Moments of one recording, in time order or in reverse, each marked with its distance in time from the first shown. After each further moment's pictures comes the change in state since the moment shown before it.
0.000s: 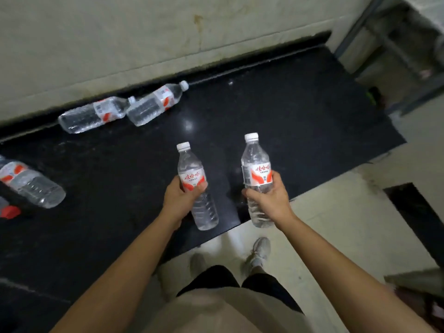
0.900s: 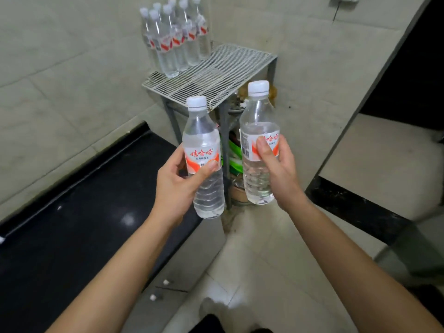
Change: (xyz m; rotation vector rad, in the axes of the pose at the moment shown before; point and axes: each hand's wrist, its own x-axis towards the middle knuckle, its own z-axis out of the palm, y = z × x) left_hand -0.149 0.242 0.559 0.035 -0.466 0.769; right_hand 0.058 0.047 -0.559 0.700 0.412 -0.499
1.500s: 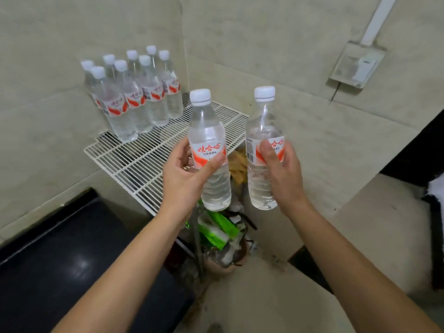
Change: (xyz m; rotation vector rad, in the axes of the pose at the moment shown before) left_hand 0.345 -0.026 0.137 -0.146 0.089 0.111; right_hand 0.349 -0.019 -0.047 -0.130 0.050 -0.151
